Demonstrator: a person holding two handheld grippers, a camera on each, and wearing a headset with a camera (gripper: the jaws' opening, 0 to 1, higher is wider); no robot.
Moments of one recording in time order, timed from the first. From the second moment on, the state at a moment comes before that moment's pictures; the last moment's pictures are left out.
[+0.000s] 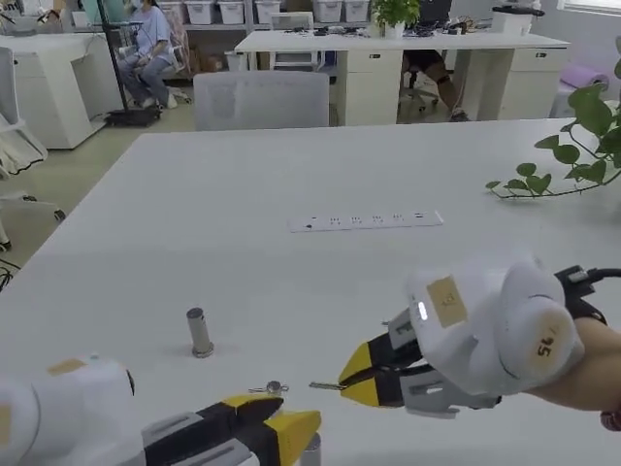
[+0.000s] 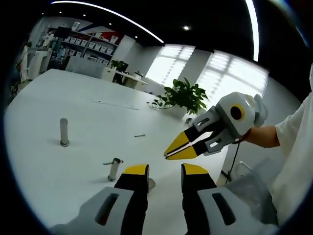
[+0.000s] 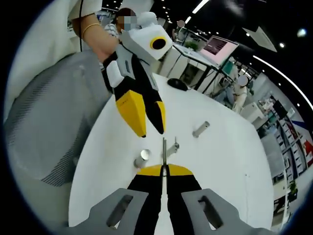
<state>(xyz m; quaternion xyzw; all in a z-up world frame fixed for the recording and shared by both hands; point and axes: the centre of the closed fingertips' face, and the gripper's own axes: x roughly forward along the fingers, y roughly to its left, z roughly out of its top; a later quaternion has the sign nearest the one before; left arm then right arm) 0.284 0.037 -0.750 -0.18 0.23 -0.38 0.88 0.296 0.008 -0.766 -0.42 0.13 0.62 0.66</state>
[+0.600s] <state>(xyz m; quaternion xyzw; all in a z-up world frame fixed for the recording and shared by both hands) 0.281 0.028 -0.756 -0.18 0.25 -0.39 0.87 0.279 0.017 -0.767 -0.43 0.12 0.63 0.64</state>
